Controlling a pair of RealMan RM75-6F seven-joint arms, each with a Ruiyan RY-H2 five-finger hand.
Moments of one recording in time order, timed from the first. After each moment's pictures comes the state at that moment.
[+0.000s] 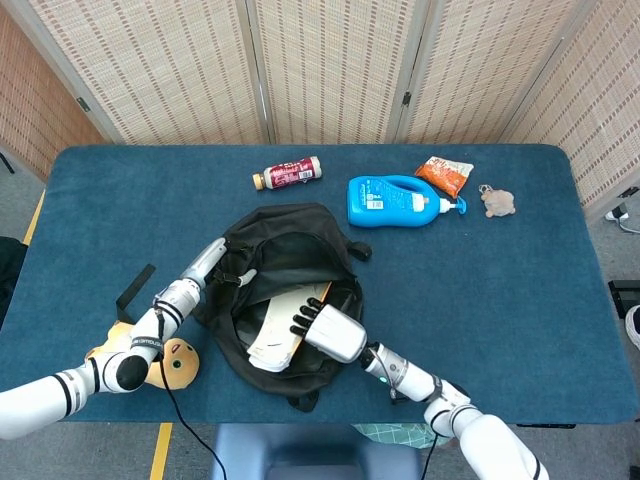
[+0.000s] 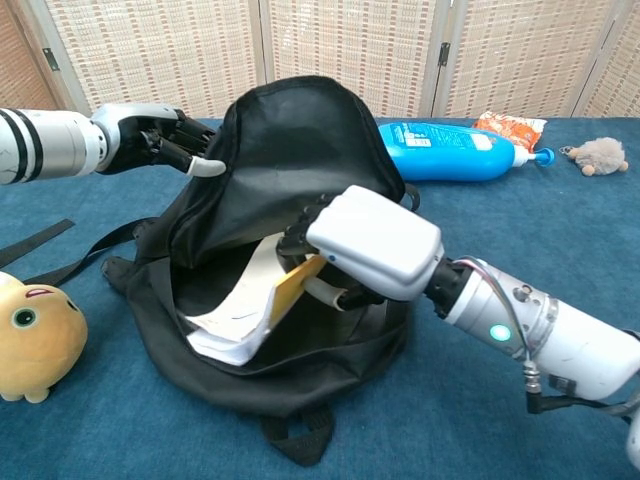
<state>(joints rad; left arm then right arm) -0.84 -1.45 -0.36 -1.38 0.89 0.57 -0.36 0.80 -2.20 -0.07 -0.32 -1.83 1.47 0.24</state>
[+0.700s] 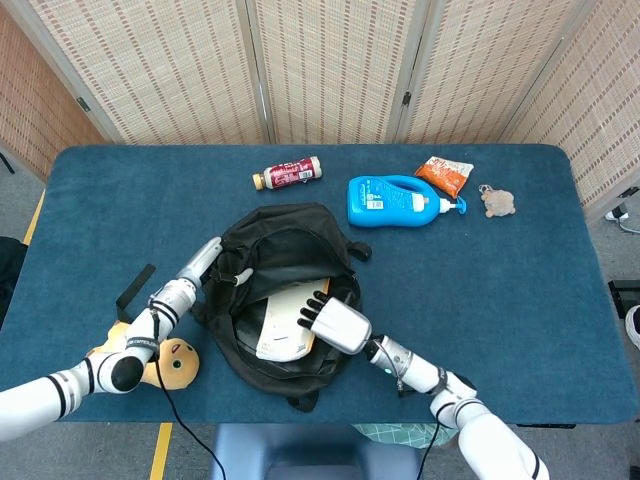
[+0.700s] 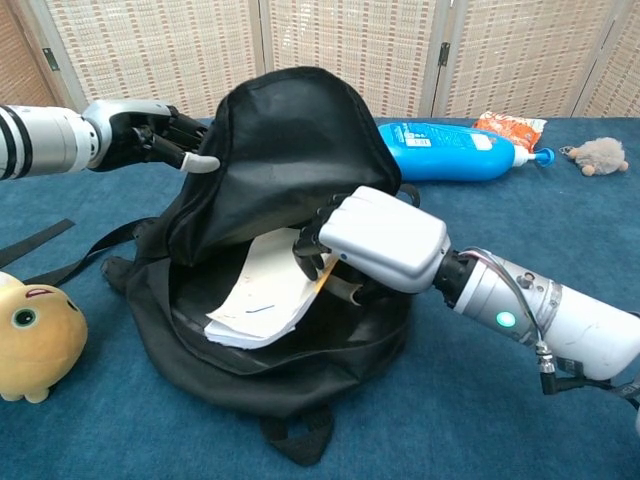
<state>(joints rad) -0.83 -1.43 -0.36 -1.39 0.91 0.57 -0.39 0.81 -2.19 -0.10 -0.24 -1.80 1.42 0.26</state>
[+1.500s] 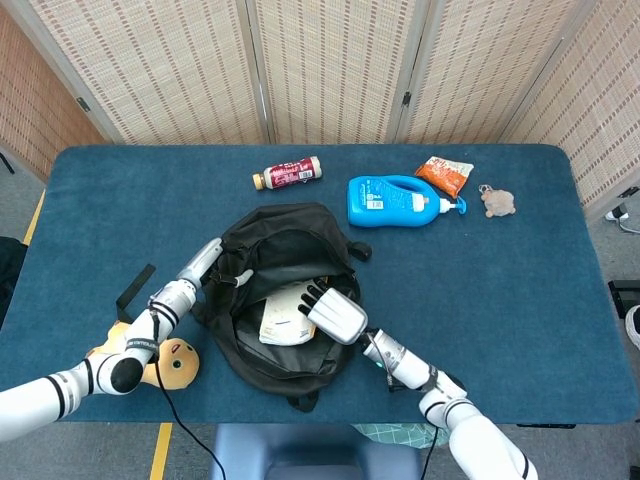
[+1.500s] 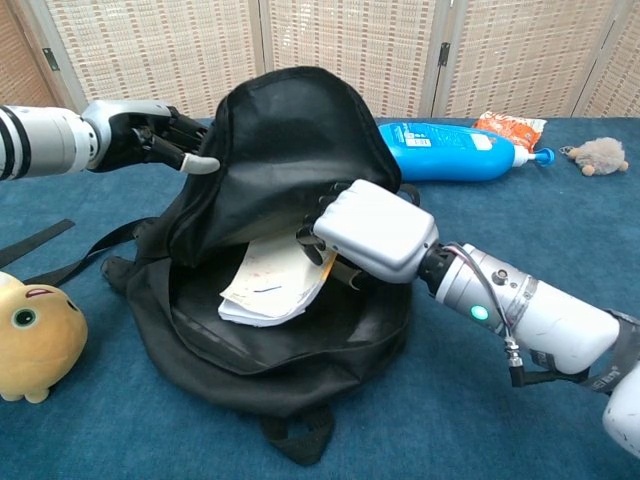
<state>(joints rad) -0.83 -1.42 -0.35 -1.40 0.91 0.57 -0.39 0.83 -2.23 -0.07 -0.22 -1.73 1.33 0.10</state>
